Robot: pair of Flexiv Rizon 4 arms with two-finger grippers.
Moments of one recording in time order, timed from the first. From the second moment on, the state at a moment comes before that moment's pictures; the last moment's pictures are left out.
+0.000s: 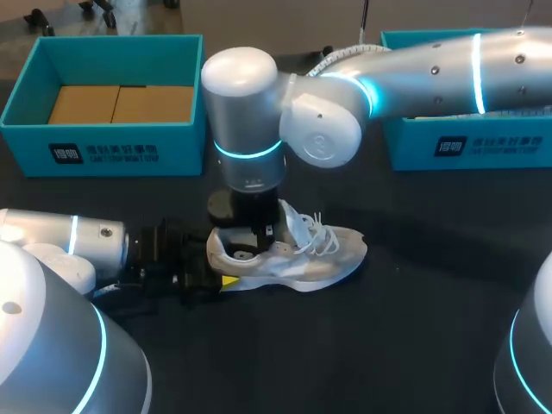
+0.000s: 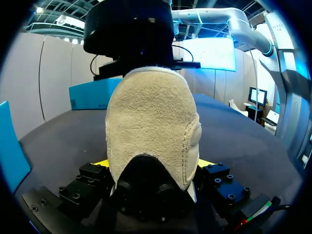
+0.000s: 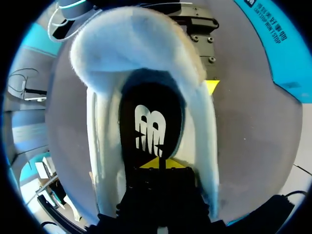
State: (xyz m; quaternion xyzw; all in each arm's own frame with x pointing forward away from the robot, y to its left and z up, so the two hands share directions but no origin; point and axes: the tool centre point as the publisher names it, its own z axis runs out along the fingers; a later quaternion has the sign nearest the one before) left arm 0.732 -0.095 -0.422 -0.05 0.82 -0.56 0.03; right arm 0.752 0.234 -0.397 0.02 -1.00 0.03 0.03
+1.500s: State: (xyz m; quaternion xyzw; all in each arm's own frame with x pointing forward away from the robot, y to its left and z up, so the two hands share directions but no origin) left arm 0.732 -0.094 -0.422 -0.05 0.82 -0.56 0.03; right arm 0.769 0.280 -0.306 0.15 -0.98 -0.09 -0.01
